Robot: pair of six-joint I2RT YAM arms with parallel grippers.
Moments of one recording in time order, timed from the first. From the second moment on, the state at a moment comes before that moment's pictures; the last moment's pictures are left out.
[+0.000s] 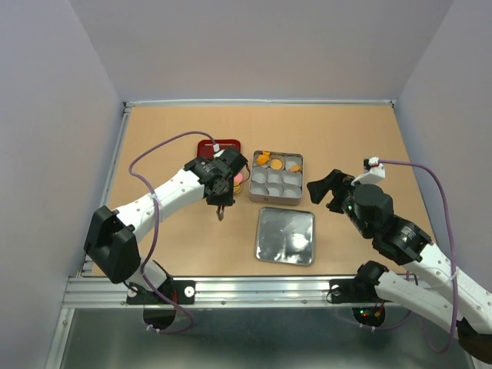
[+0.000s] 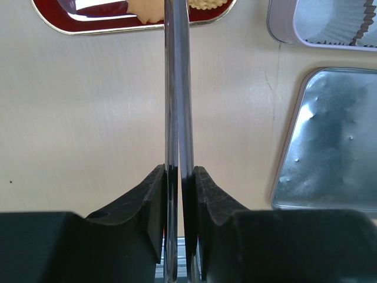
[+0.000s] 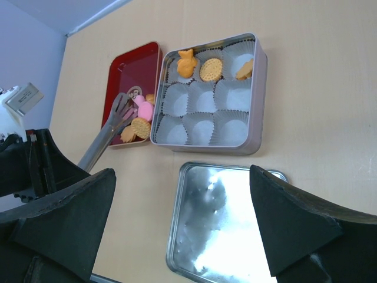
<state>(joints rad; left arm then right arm) -0.75 1.47 1.22 -0.96 -0.25 -0.63 0.77 0.64 0.77 -0.47 0.48 0.78</state>
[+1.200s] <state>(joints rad) -0.75 1.31 1.22 -1.00 -0.20 -0.60 0.77 0.64 0.75 -0.47 0.46 0.81</state>
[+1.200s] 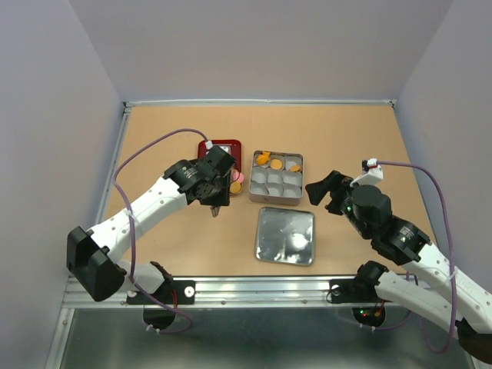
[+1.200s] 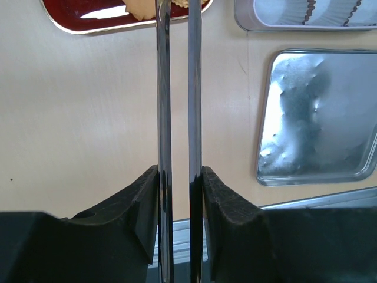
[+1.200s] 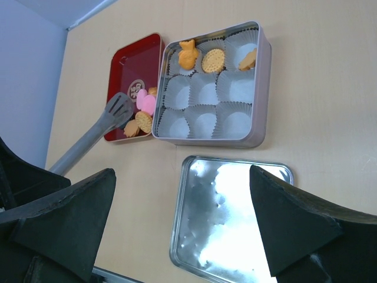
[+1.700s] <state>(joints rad) -0.75 1.31 1.18 -0.98 -0.18 -0.59 0.77 0.64 0.75 -0.47 0.45 0.81</state>
